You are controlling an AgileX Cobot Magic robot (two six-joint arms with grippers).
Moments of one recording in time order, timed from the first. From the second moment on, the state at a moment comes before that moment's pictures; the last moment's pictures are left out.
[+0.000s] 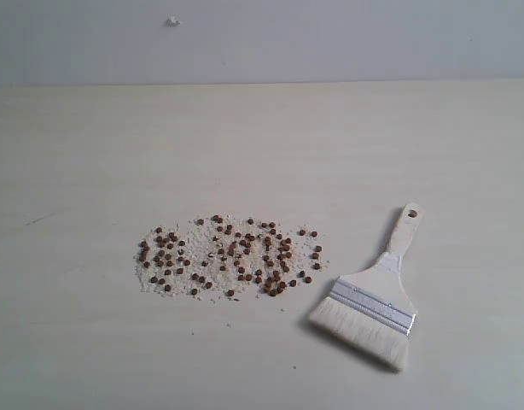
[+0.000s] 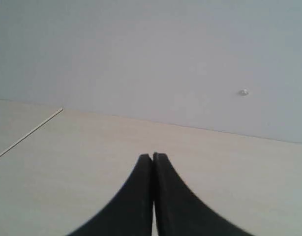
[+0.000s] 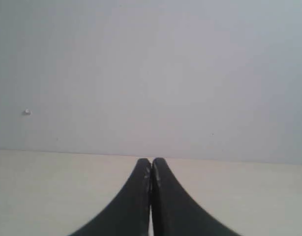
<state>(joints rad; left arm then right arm) -0.05 0.04 0.00 -0.05 0.08 -0.07 0.11 0.01 0.00 -0.13 0.02 0.14</state>
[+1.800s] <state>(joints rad) -0.05 0.04 0.00 -0.05 0.08 -0.07 0.11 0.25 -0.16 0.47 -0.38 0.05</state>
